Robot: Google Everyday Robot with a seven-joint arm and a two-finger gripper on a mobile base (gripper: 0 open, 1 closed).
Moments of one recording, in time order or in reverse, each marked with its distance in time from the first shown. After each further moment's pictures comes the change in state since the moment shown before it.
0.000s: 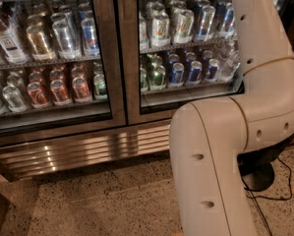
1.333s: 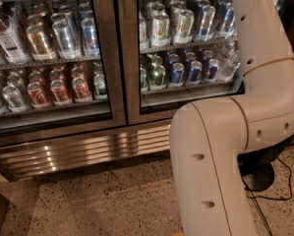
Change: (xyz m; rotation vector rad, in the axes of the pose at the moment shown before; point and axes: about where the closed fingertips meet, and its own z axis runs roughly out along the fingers) arm -0.005 -0.008 -0.004 0.003 -0.002 0.000
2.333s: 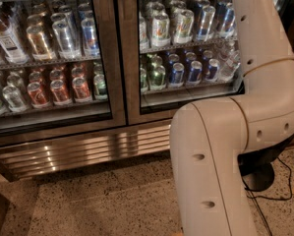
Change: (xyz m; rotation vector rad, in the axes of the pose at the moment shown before) arm 0.006 0.005 0.003 0.003 -0.003 0.000
